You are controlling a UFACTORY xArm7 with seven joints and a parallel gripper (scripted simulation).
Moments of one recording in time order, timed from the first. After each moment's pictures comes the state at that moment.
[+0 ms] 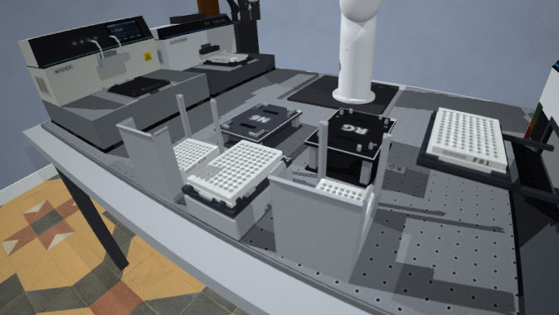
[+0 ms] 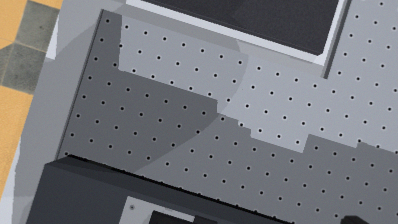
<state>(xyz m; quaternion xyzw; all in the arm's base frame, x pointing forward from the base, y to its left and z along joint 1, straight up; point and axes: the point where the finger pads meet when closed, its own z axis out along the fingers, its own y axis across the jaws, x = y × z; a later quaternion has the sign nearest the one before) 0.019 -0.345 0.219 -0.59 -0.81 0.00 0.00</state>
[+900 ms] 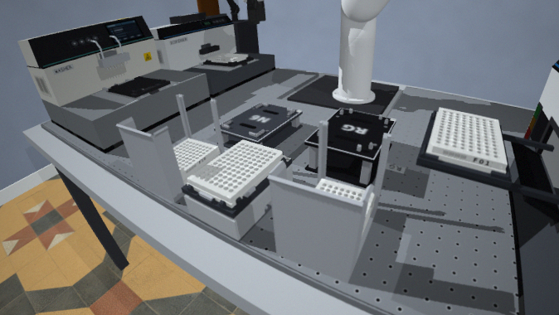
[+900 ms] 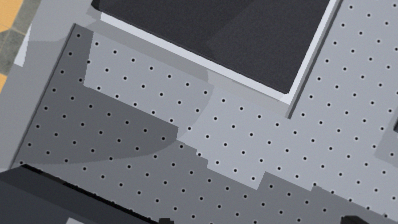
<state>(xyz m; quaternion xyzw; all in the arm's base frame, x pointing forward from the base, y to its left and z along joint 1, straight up) 0.059 -0.290 0.220 -0.54 -0.84 0.00 0.00</state>
